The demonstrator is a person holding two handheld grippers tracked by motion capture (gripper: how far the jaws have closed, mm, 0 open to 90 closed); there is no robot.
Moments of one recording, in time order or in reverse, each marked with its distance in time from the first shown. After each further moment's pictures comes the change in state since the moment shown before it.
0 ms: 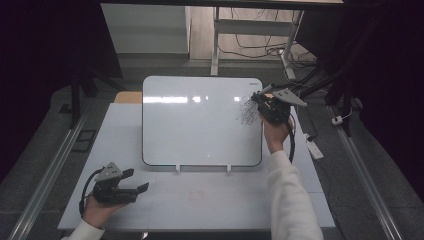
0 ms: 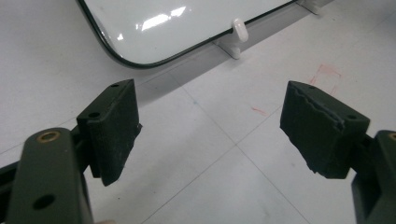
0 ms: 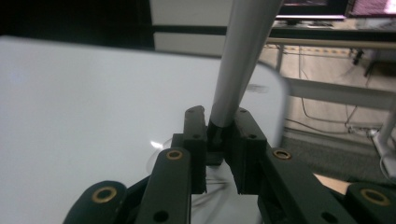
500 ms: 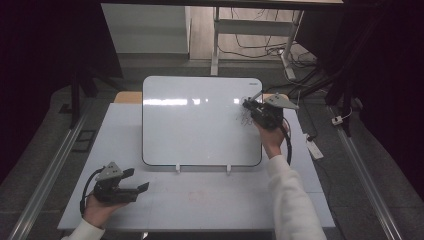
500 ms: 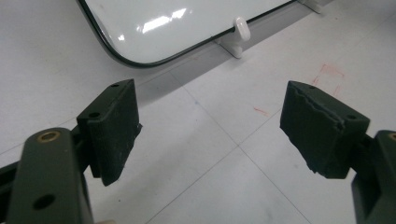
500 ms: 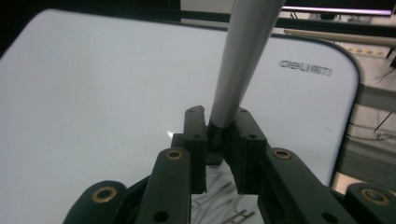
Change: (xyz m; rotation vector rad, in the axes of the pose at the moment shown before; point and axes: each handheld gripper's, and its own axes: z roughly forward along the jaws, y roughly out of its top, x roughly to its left) left arm 0.001 0.000 0.002 0.004 -0.001 -0.003; right arm 0.021 -0.012 0.002 0.053 0.107 -0.099
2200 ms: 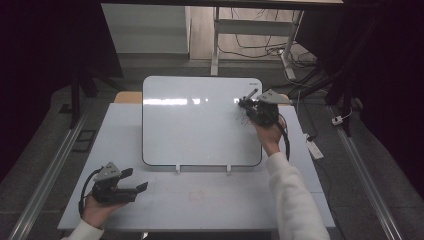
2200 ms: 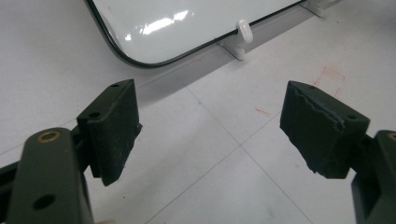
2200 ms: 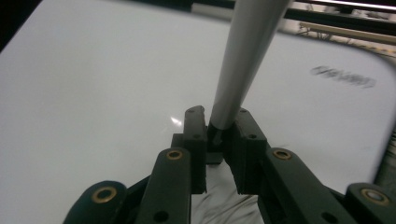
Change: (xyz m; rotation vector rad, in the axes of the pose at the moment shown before) left arm 0.001 -0.001 -0.003 -0.012 0.007 -0.008; right arm 0.009 0.009 0.008 0.060 0.036 -0.059
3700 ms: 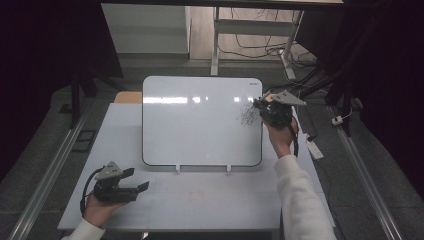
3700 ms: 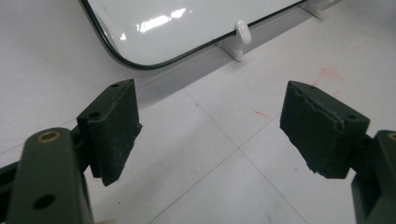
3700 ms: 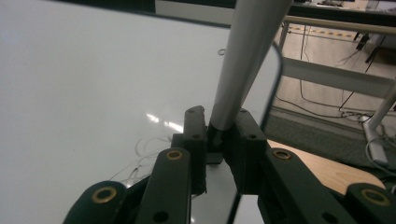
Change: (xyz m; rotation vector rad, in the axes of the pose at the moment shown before) left arm 0.000 0.001 0.003 -0.001 -0.011 -0.004; right arm -0.028 -0.002 -0.026 0.021 -0.134 0.061
